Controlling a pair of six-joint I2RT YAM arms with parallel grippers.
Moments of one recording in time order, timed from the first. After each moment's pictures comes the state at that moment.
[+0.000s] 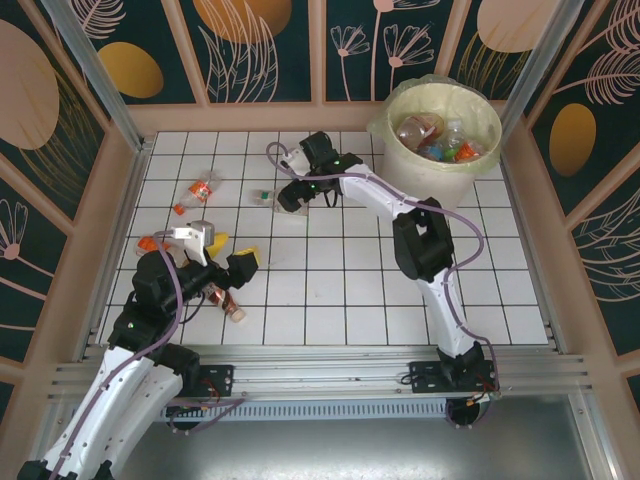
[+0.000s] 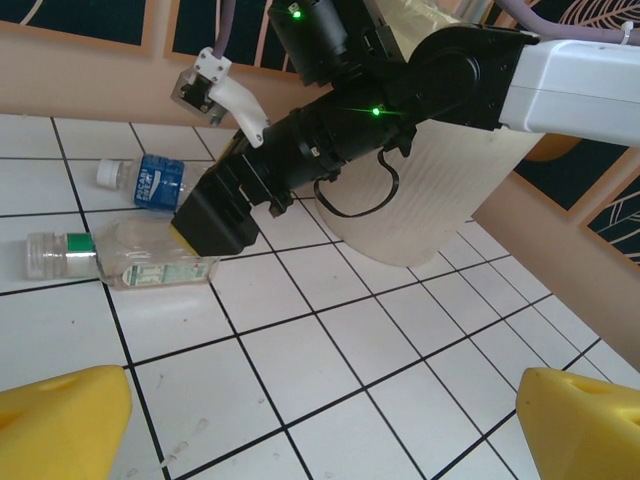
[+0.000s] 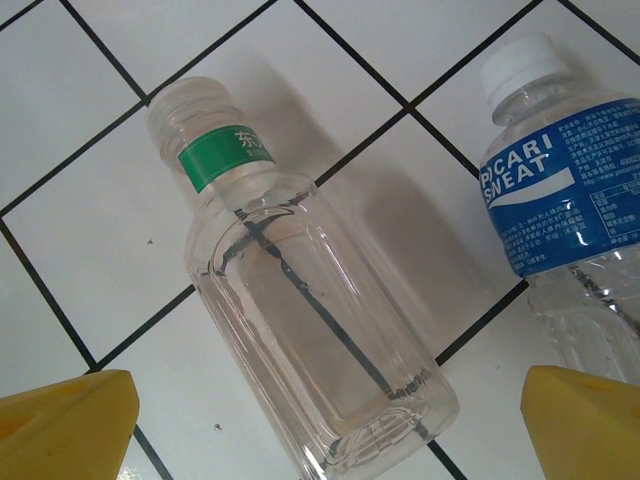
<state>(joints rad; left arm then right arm) -0.35 0.49 0.53 -0.25 0.36 -0.35 0.64 2.31 2.04 -0.63 -0.20 -0.18</state>
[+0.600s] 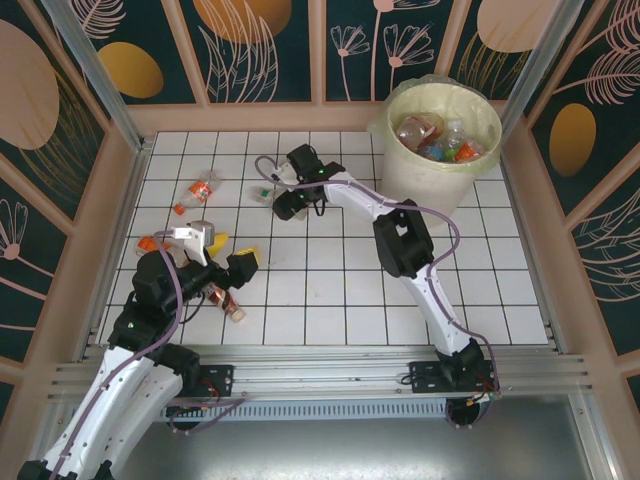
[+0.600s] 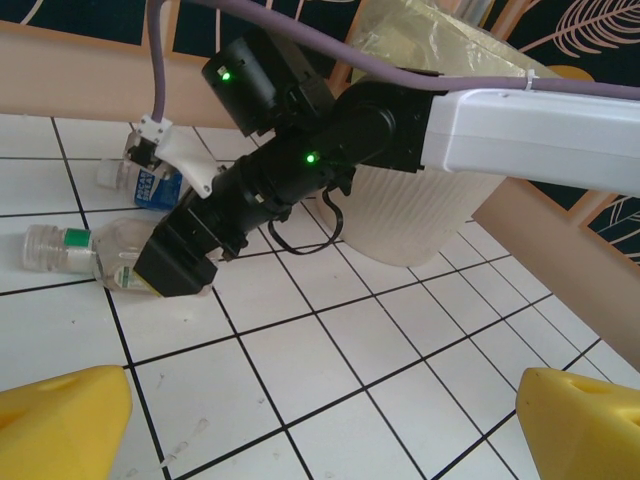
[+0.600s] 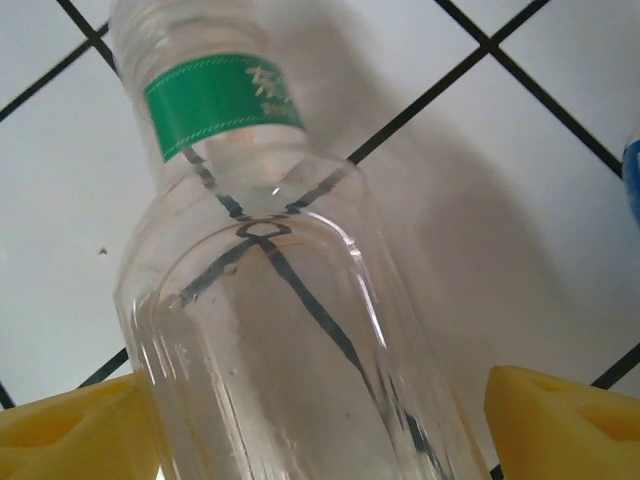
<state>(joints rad) -0.35 0.49 0.53 -0.25 0.36 -0.35 0.68 2.49 2.16 -0.65 -0.18 -0.16</state>
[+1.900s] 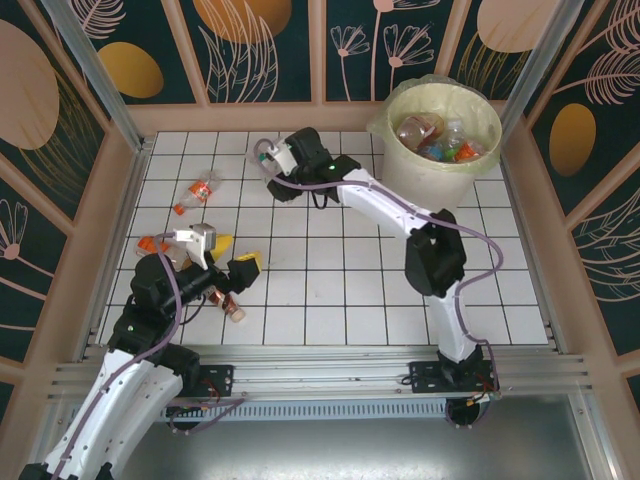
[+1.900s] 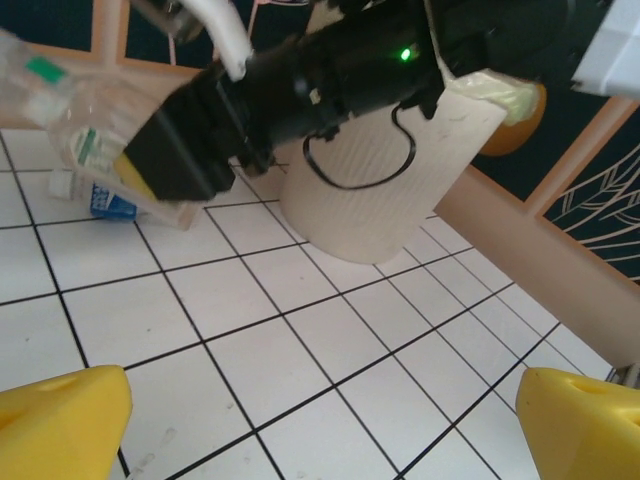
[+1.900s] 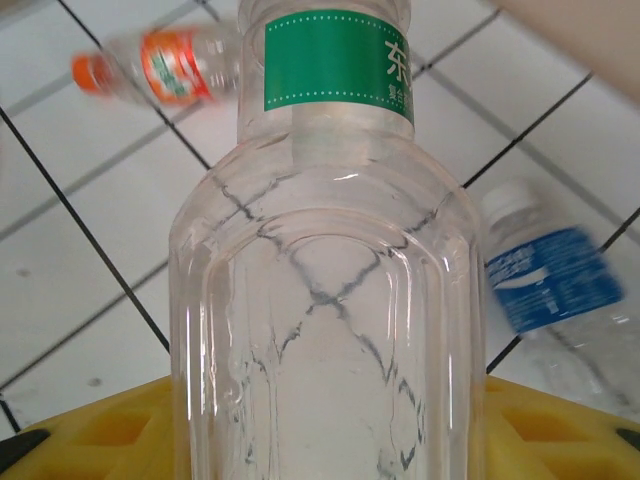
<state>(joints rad) -0.35 0.46 0.51 -0.21 0.44 -0.34 0.75 2.09 1.95 -0.54 -0.08 -0.11</state>
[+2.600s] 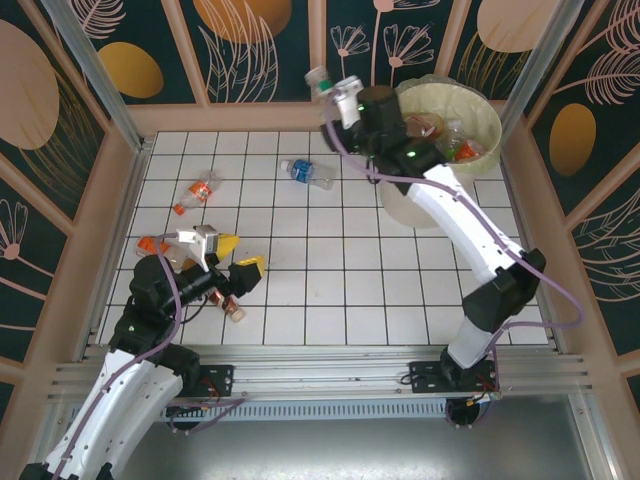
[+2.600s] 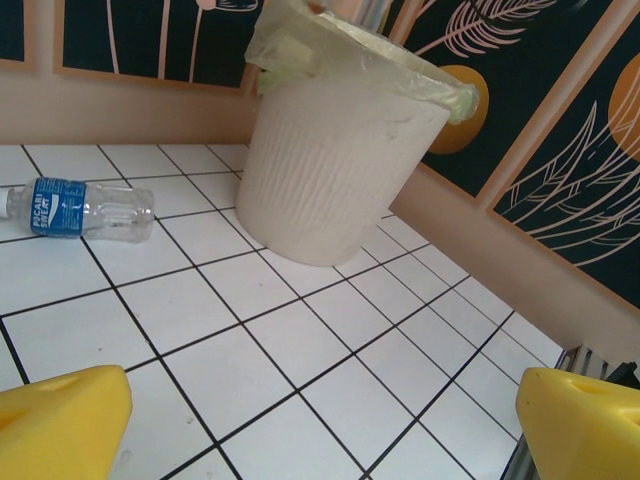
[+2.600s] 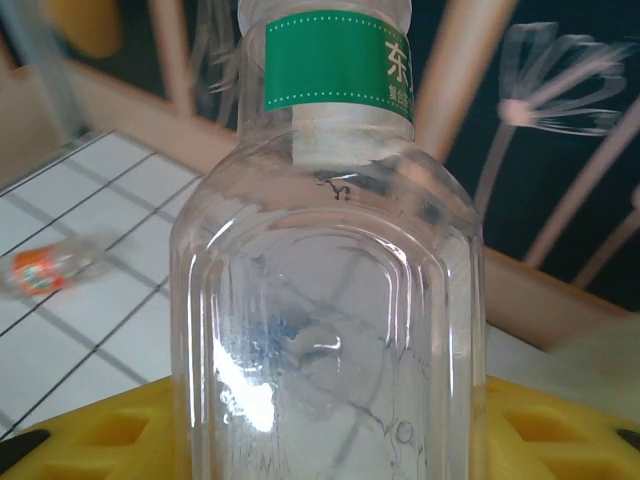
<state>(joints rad) -0.35 0.46 0.50 -0.16 0.53 -0.35 0.59 1.67 1.85 -0.55 0.15 -0.09</state>
